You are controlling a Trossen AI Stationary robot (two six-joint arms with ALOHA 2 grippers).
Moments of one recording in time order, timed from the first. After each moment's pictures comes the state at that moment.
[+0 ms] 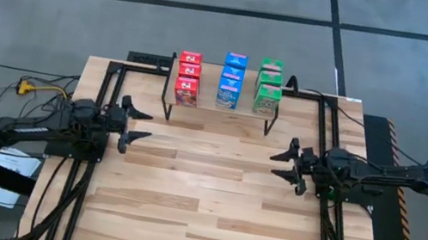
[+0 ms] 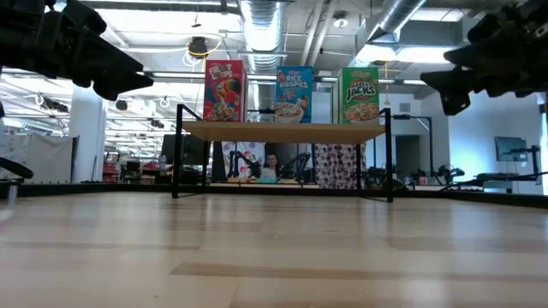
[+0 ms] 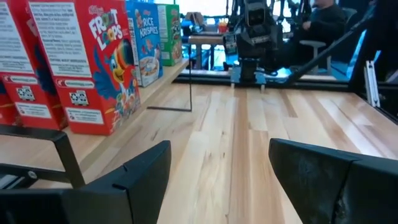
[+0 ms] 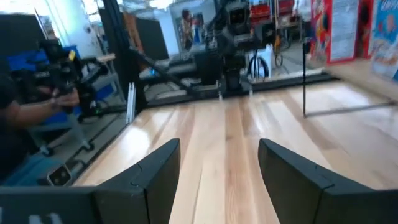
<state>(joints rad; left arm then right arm) 0.23 0.10 0.14 -0.05 0.02 0.00 -0.02 0.31 0.01 0.32 -0.13 0.20</state>
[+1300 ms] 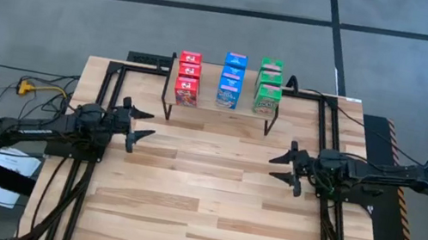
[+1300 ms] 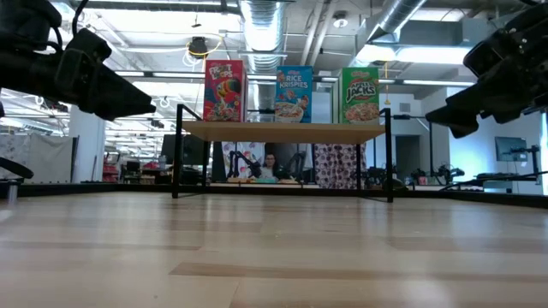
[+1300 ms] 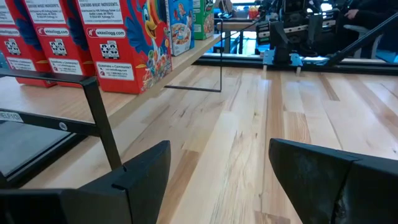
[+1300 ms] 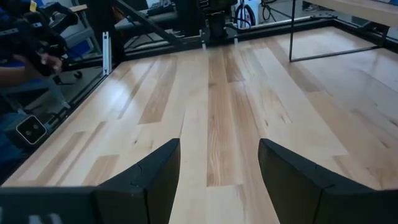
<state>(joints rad) 0.23 0.10 0.01 0.04 -0.11 0.02 -0.01 0.31 0.01 0.10 -0.08 0.17</state>
